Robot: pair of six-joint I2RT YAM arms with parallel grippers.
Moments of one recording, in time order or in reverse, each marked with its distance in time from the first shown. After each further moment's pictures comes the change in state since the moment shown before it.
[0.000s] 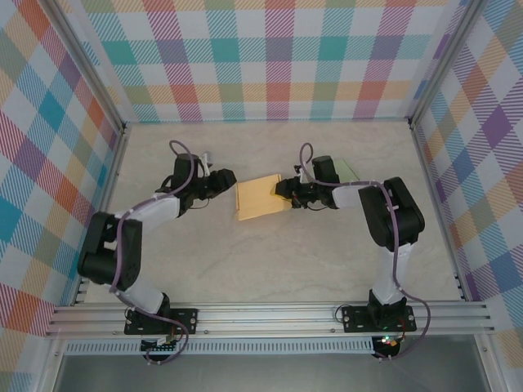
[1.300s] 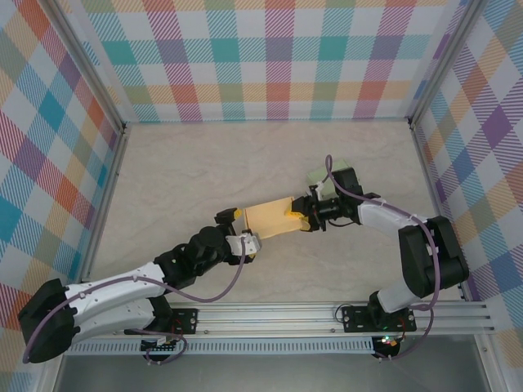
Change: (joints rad) left arm -0.718 -0.599 -0.470 0.008 -0.739 1.432; right arm -0.043 -0.435 -0.228 -0.433 -0.211 0.112
